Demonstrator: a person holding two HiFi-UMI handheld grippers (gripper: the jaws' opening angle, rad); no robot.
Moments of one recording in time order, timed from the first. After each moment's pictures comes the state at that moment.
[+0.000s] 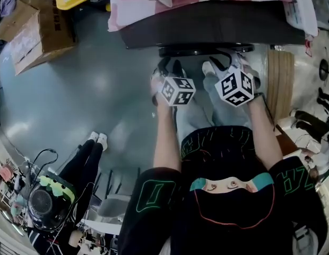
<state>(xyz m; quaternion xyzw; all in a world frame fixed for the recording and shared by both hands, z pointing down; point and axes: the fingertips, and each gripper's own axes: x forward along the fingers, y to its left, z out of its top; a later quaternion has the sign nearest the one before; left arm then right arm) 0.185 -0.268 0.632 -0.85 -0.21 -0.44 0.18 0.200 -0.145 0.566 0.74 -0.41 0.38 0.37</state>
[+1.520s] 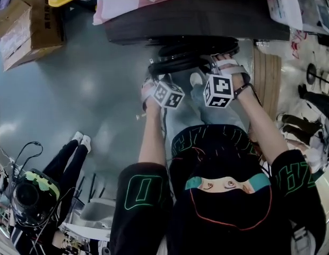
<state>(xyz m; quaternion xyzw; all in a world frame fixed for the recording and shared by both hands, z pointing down) 0.105 -0.231 0.692 -0.79 -0.24 -0.52 0.21 0.143 -0.113 0.600 0.56 -0.51 0.34 0.55</state>
